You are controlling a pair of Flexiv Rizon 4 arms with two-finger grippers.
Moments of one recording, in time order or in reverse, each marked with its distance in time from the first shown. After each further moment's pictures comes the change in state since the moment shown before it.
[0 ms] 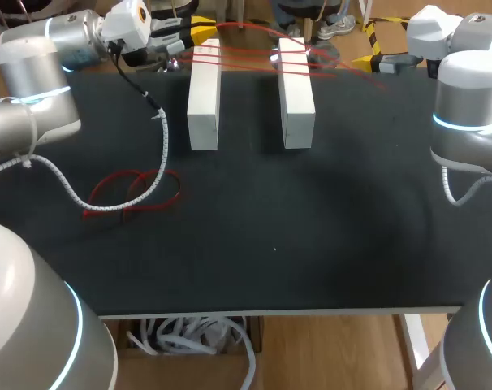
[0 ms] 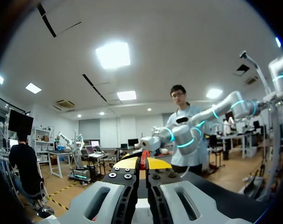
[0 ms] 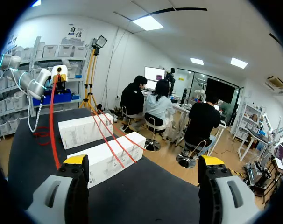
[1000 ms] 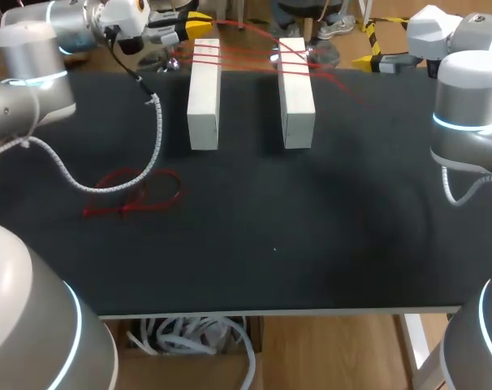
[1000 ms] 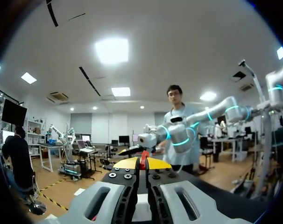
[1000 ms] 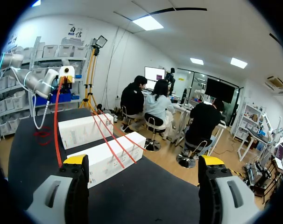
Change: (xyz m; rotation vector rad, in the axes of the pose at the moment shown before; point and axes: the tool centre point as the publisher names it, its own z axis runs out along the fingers) left arm -0.023 0.007 -0.009 -0.018 0.083 -0.066; right arm 0.000 0.000 0.000 -0.001 0.001 -0.004
